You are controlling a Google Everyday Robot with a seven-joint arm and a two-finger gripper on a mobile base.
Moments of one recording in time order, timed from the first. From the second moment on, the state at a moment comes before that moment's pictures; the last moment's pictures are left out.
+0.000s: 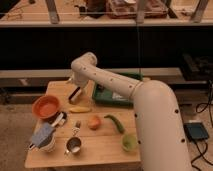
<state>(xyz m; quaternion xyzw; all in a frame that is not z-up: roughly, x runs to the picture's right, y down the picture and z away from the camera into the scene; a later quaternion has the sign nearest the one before) -0.173 -0.020 0.893 -0.10 -0.25 -0.45 0.85</state>
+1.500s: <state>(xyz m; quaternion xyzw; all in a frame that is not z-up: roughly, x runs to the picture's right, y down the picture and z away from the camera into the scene) -0.184 0.003 0.975 -0.11 -0.26 -0.45 0.85</state>
